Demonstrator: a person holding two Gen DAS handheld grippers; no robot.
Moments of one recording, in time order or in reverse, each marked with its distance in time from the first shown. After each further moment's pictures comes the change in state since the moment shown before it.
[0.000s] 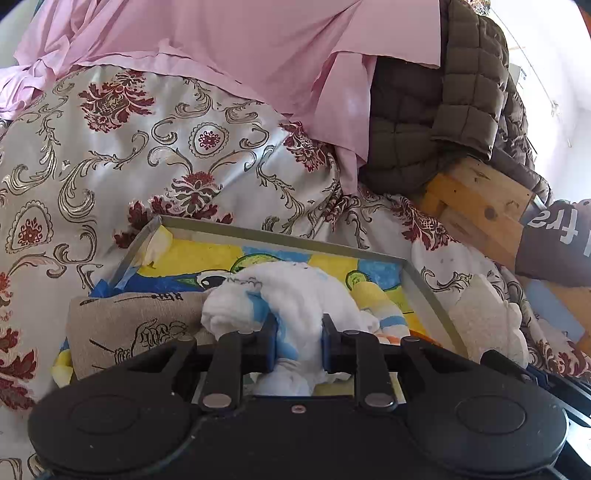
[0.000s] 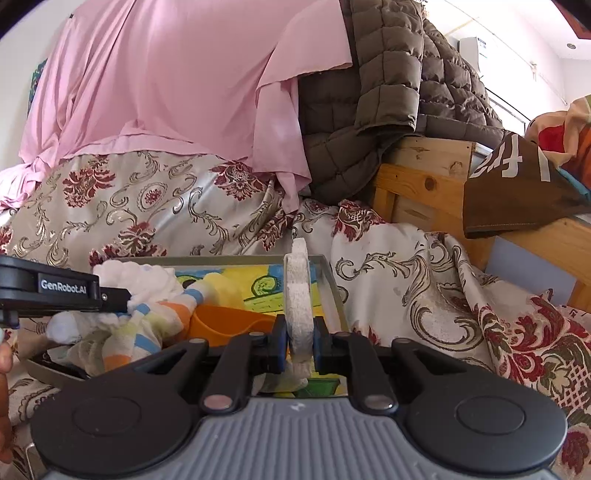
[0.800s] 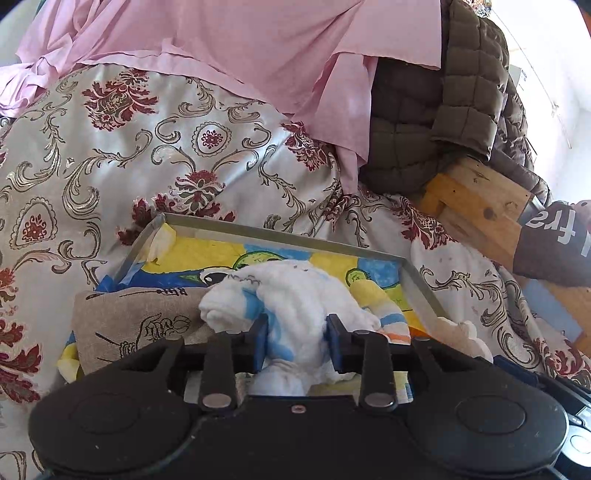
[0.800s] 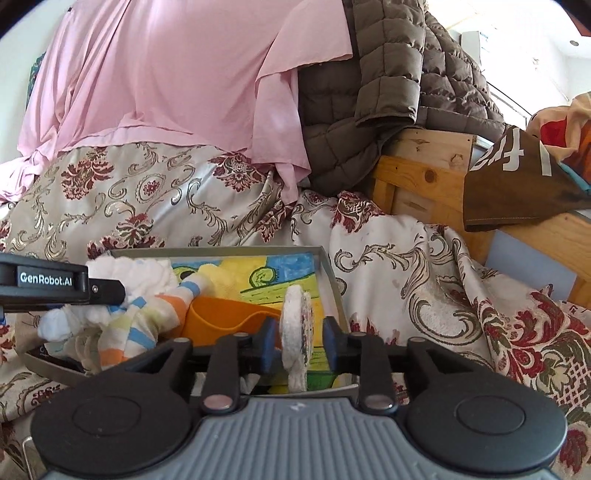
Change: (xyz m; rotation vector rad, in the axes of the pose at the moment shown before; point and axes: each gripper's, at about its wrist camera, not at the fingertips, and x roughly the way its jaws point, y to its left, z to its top) left arm -0.006 0.001 -0.003 -0.004 -0.001 0.001; right arm 0.001 -0.003 -0.001 0.003 0.021 0.005
